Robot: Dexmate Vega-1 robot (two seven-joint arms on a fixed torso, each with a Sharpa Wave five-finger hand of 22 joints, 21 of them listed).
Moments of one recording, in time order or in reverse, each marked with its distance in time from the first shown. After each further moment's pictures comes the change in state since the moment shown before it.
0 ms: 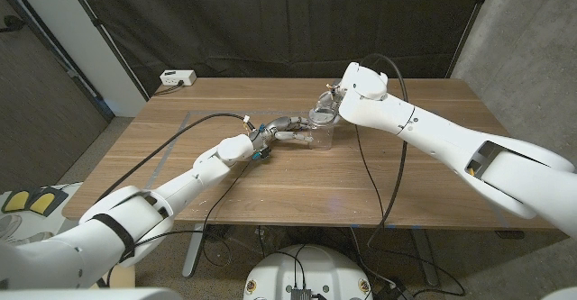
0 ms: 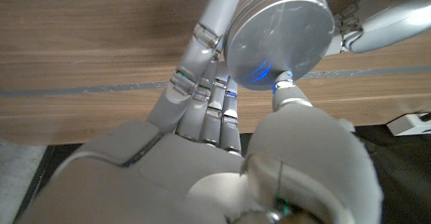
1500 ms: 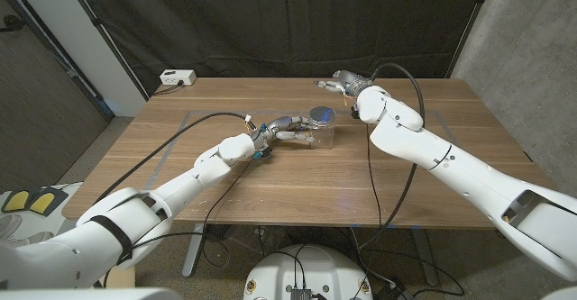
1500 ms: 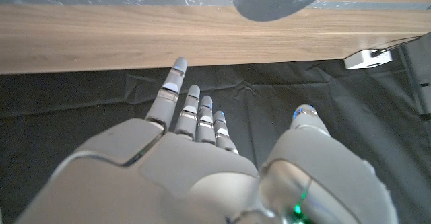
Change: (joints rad) left arm 0.005 0.006 0.003 -0.036 0.018 0.033 0.012; left_hand 0.005 -0.005 -0.002 0.001 -0.001 0.000 0.000 -0.005 0.000 -0.005 0.002 -0.003 0.002 -0.012 -0.002 -0.005 -0.003 -0.002 -0.002 -0.005 0.002; right arm -0.289 -0.189 0.212 -0.205 0.082 0.483 -0.499; right_hand -0.349 -0.129 -0.117 0.011 0.002 -0.603 -0.078 -0.186 -0.023 -0.605 0.008 -0.366 0.062 -1.063 0.139 -0.157 0.040 -0.939 0.398 -0.376 0.003
